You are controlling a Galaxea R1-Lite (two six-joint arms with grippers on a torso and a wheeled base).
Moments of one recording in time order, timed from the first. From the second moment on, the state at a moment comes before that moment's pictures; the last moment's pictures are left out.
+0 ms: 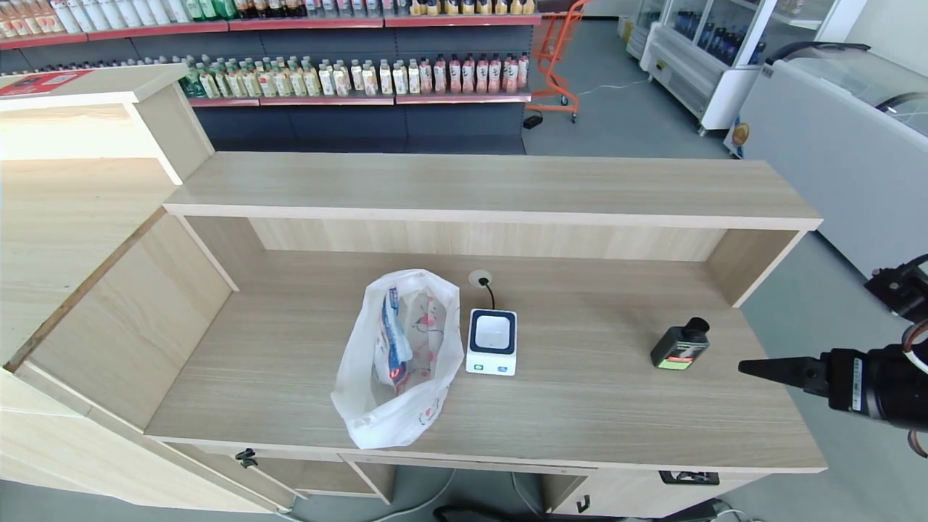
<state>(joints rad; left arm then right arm) 0.00 0.00 0.00 0.00 0.00 0.01 -0.05 1.29 -0.63 -0.02 0.31 0.19</state>
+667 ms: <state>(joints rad) 0.00 0.00 0.00 0.00 0.00 0.01 -0.07 1.36 -0.62 0.01 0.17 0.06</state>
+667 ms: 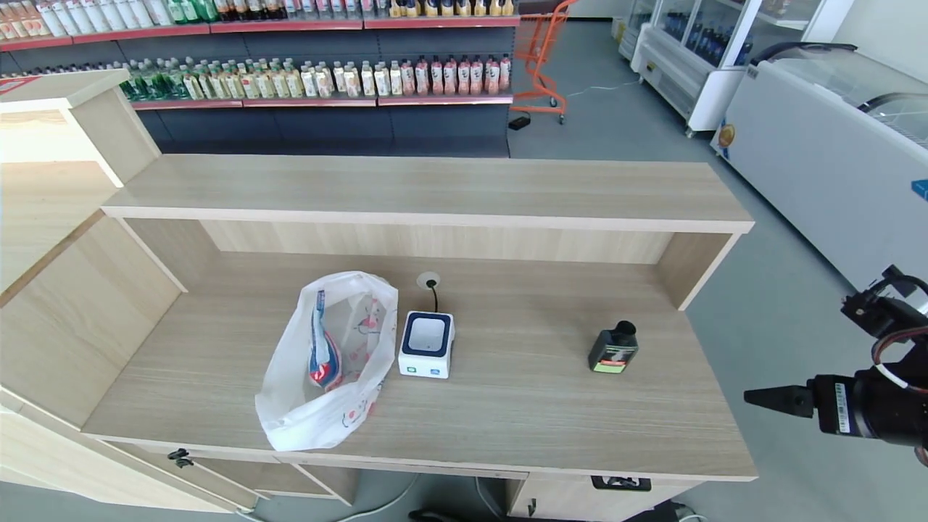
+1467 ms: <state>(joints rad) 0.00 0.00 0.00 0.00 0.00 0.01 -0.09 1.67 -0.70 -0.23 -0.05 -0.50</state>
